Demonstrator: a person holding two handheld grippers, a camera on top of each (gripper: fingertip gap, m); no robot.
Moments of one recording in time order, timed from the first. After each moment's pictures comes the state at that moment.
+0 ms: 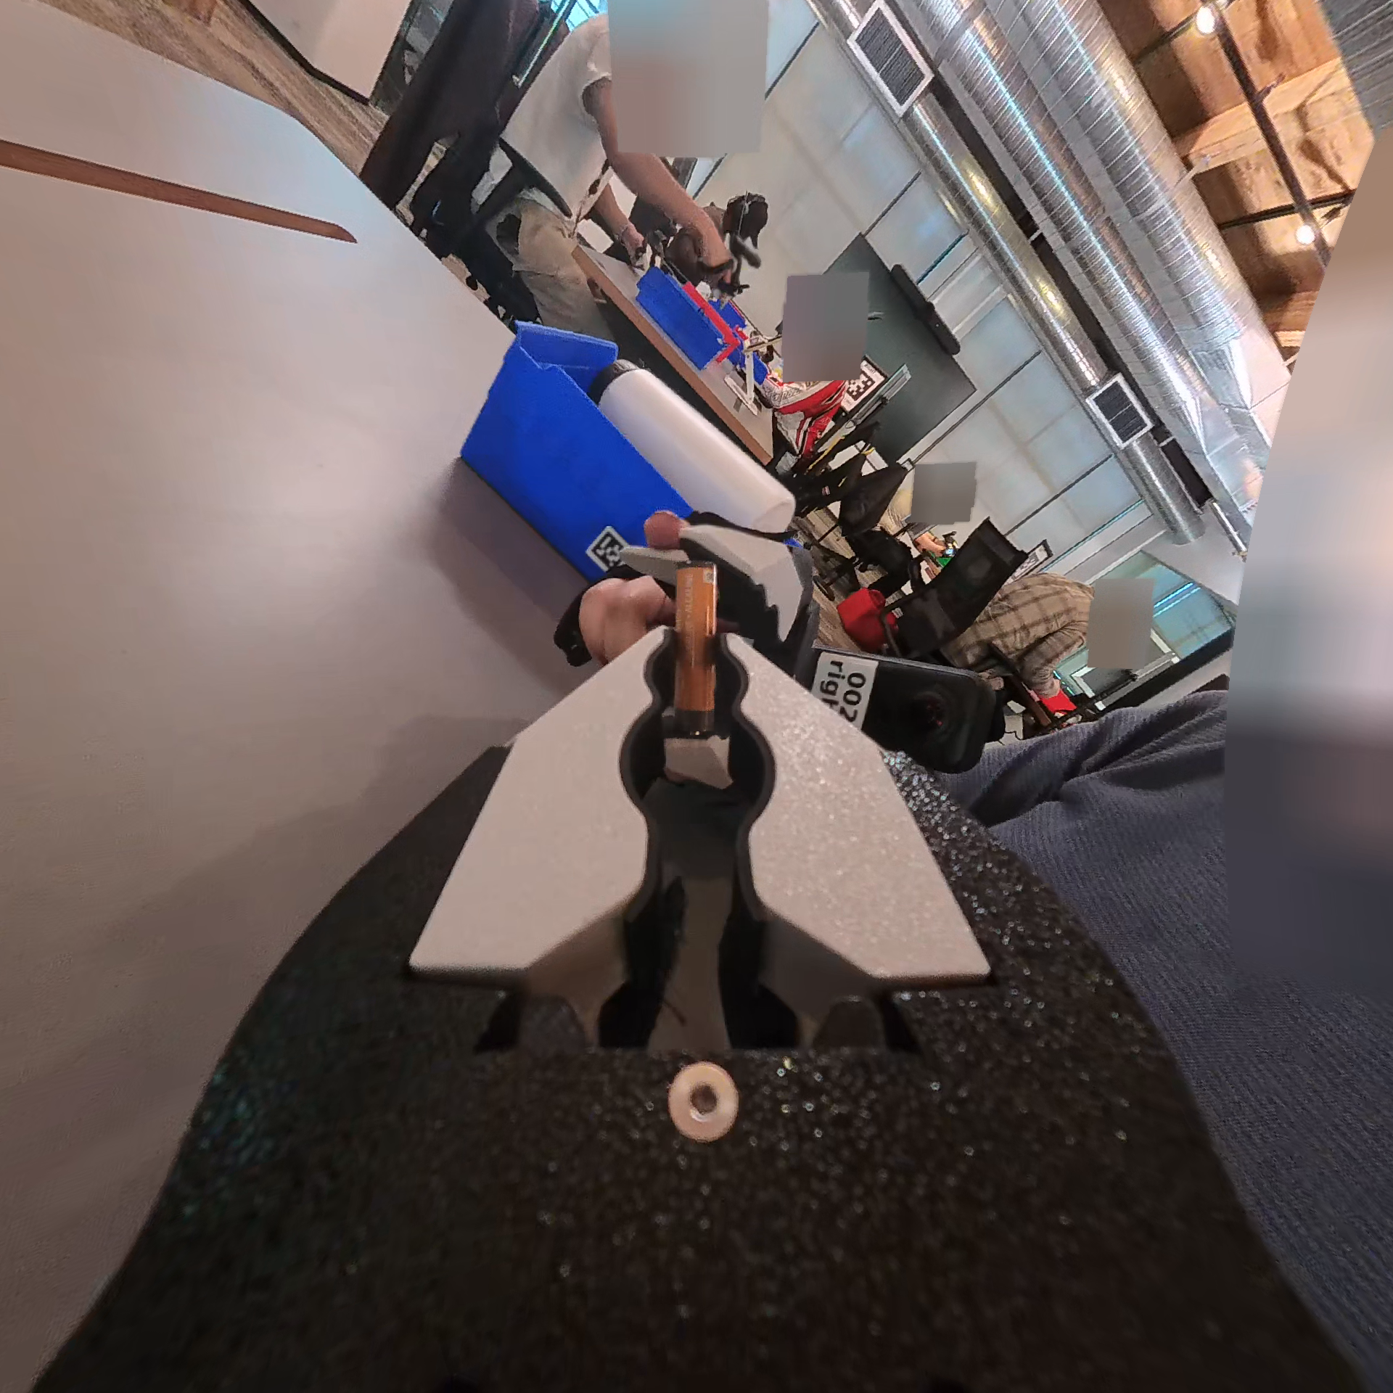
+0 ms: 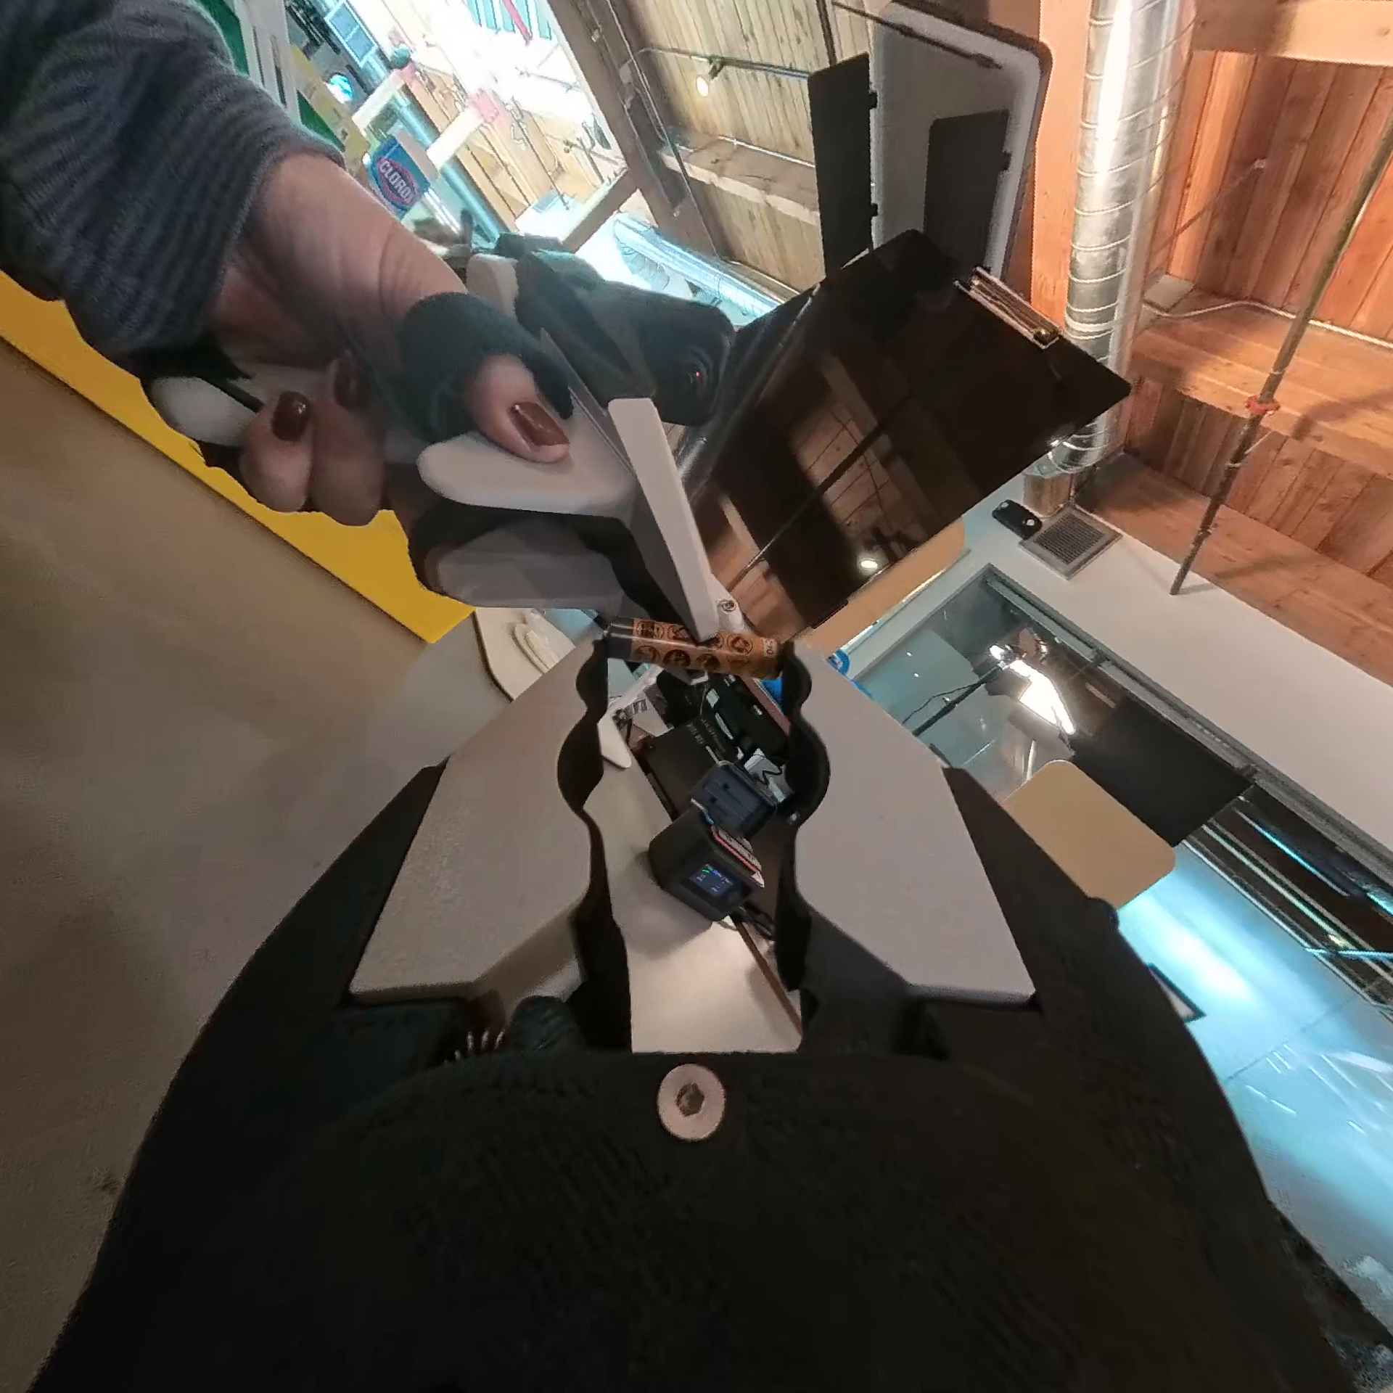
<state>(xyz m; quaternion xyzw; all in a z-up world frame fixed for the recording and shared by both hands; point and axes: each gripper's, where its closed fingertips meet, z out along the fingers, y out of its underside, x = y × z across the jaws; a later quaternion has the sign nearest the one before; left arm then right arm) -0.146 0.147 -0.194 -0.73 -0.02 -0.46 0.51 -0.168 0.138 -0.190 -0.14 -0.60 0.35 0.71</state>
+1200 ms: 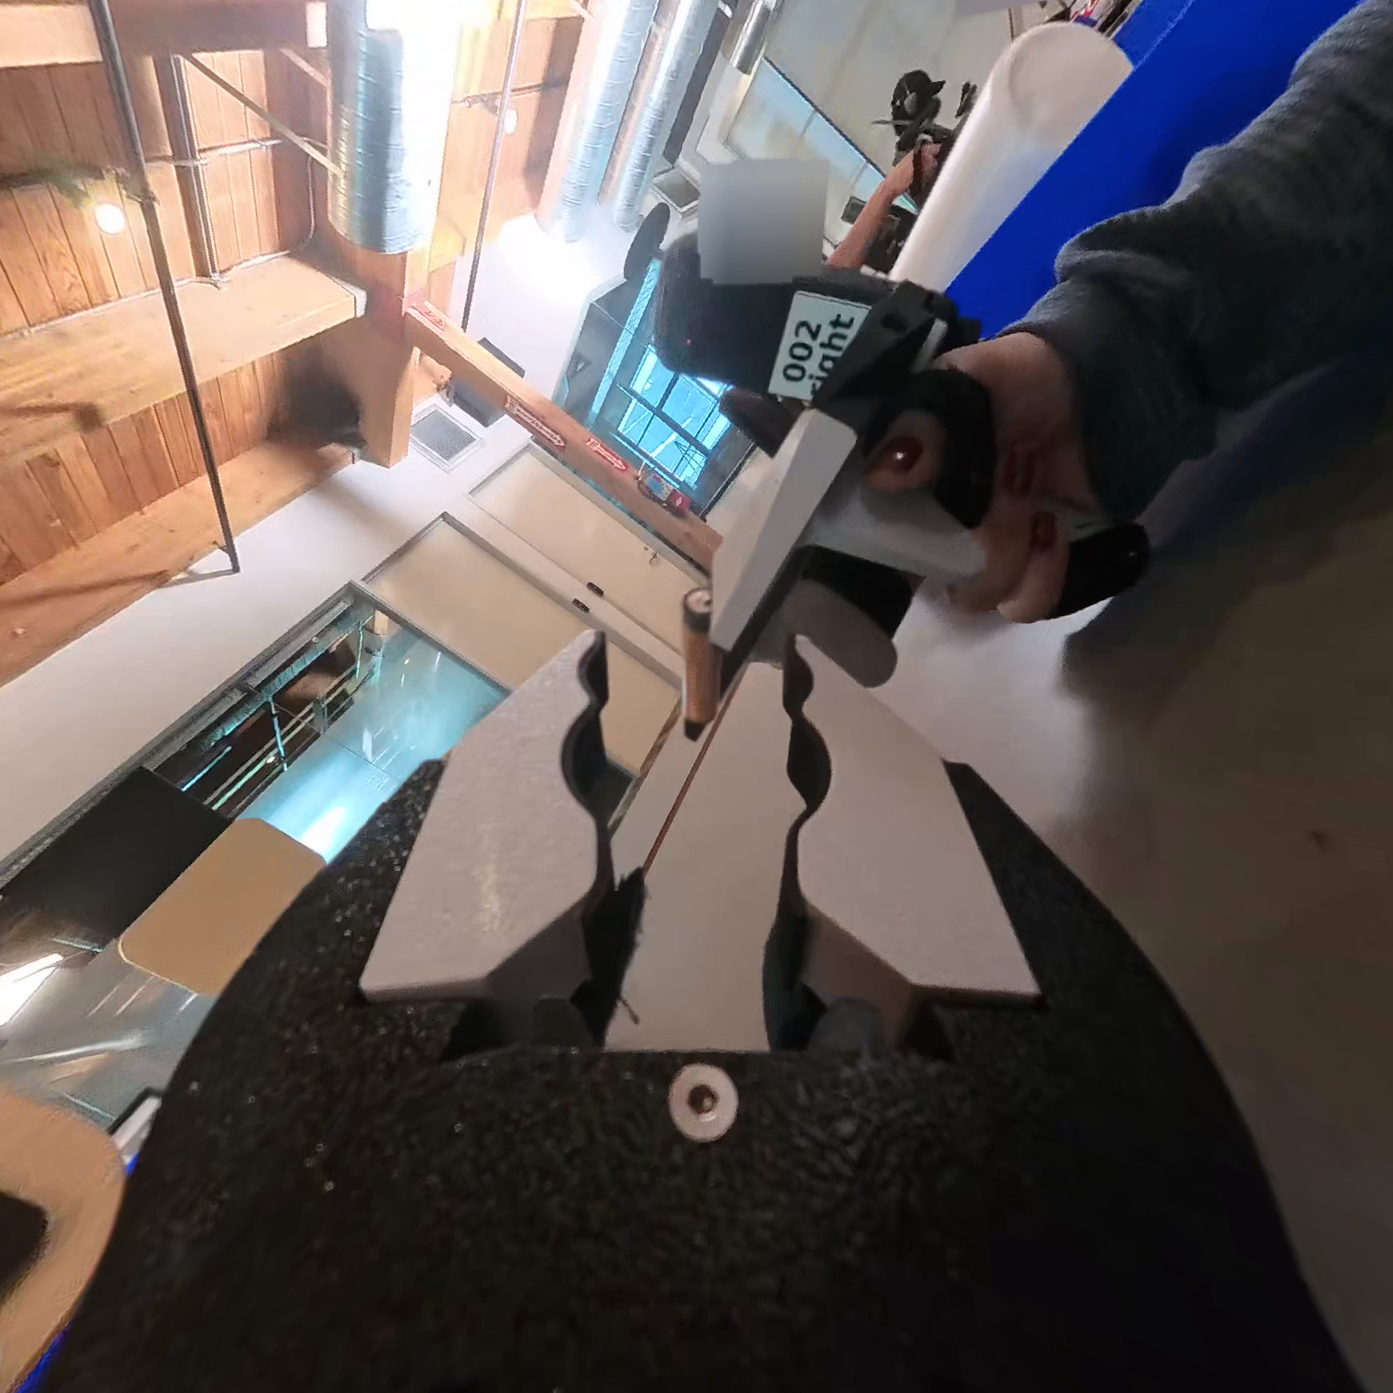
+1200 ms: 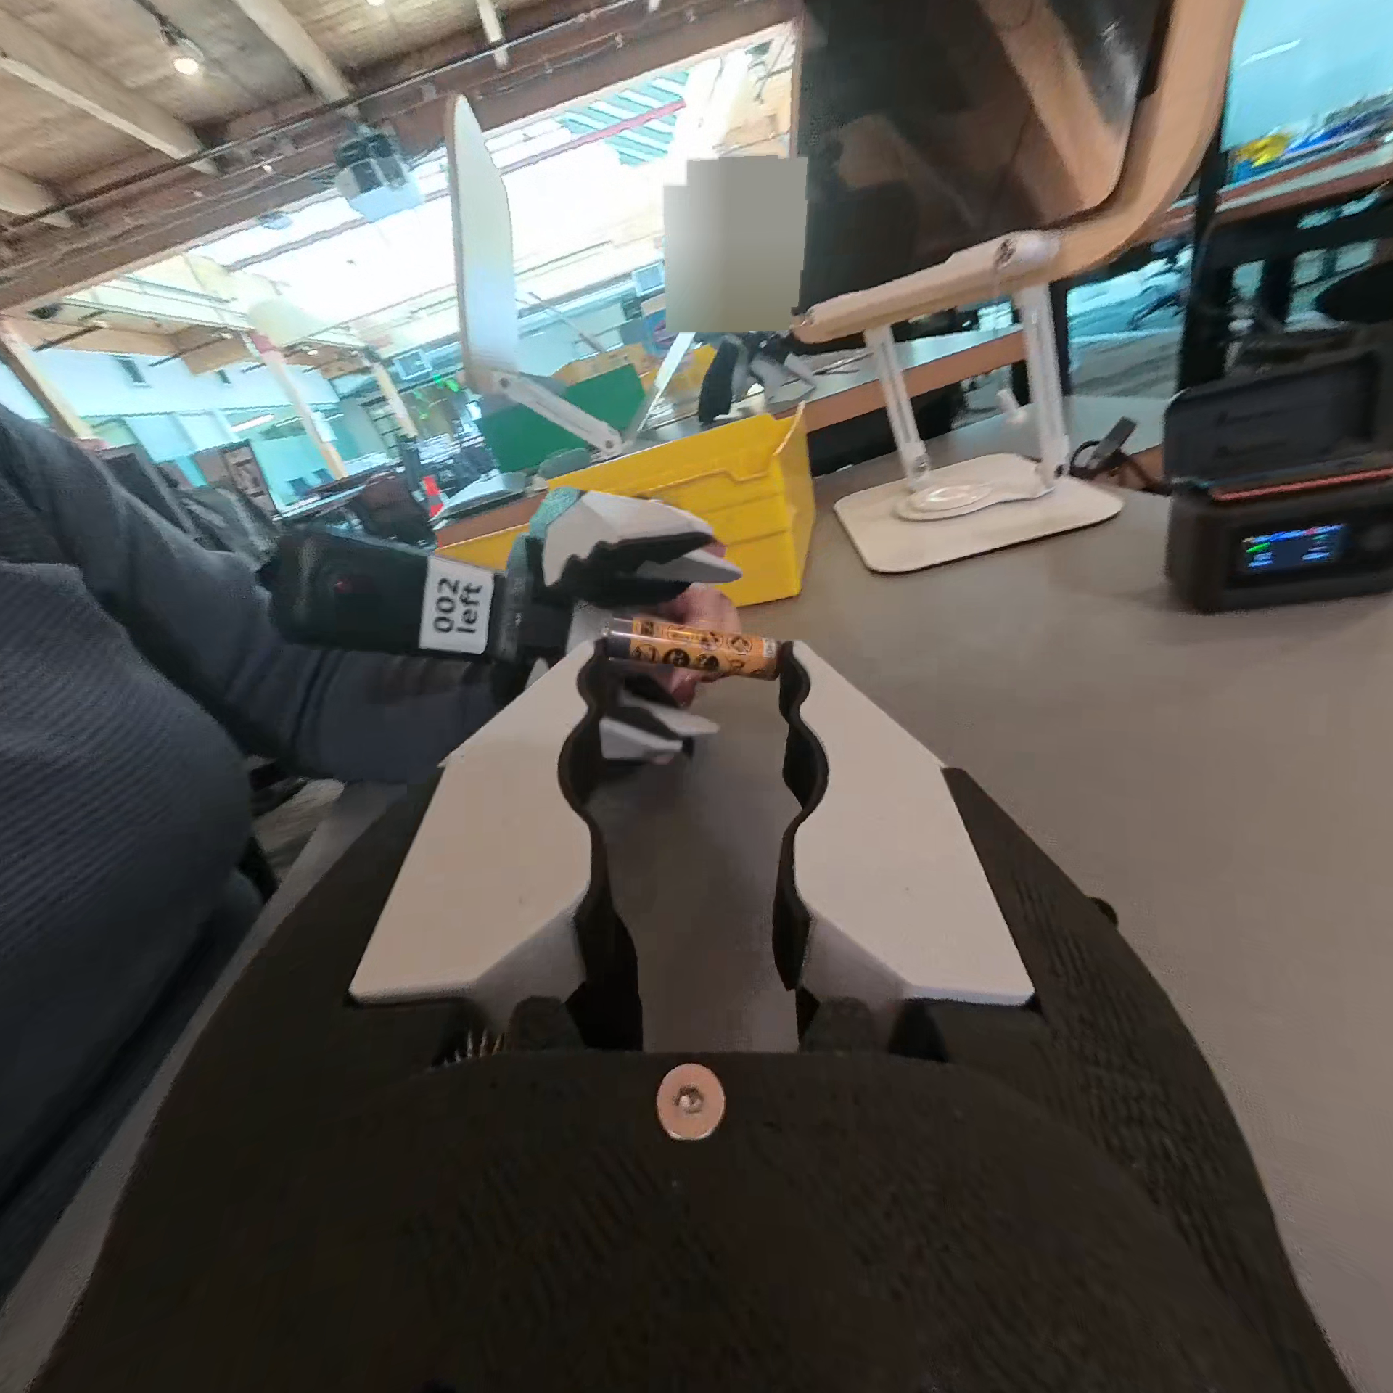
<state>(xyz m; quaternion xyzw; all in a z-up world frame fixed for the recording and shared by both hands) -0.143 0.192 -0.228 -0.52 0.39 0.22 0.73 -0.165 0.177 -0.234 -0.40 -0.56 0.69 0.23</state>
